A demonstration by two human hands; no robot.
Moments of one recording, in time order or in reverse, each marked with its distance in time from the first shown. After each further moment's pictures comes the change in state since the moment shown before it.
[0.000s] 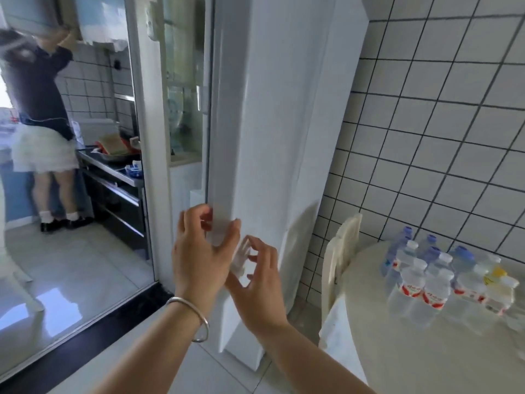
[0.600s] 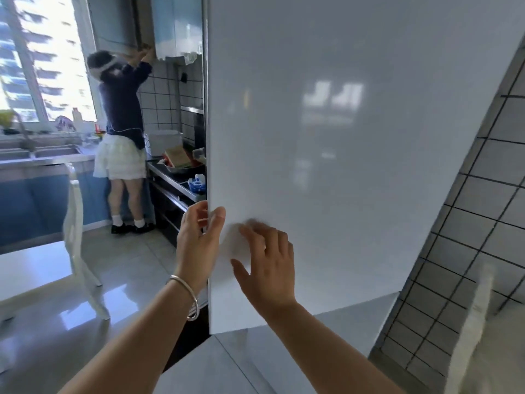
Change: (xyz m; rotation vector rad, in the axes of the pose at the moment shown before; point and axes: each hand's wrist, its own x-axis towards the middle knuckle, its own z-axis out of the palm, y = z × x) left_hand 0.235 -0.223 -0.019 -0.261 0.027 -0.276; right_hand 0.218 0.007 0.226 -0.507 0.184 -0.515
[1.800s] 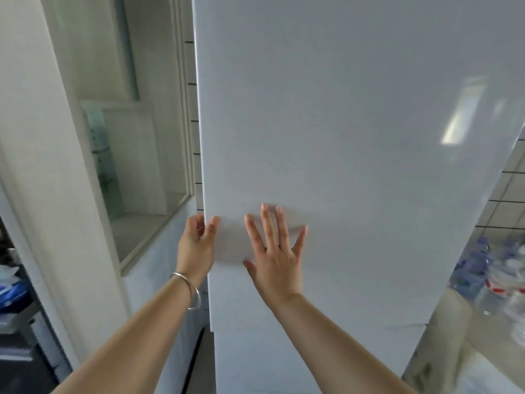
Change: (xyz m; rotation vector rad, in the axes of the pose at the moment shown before) left_hand 0.372 -0.170 0.231 -0.236 -0.742 -0.065; right_hand 0.205 0.179 0.255 -0.940 -0.090 0.432
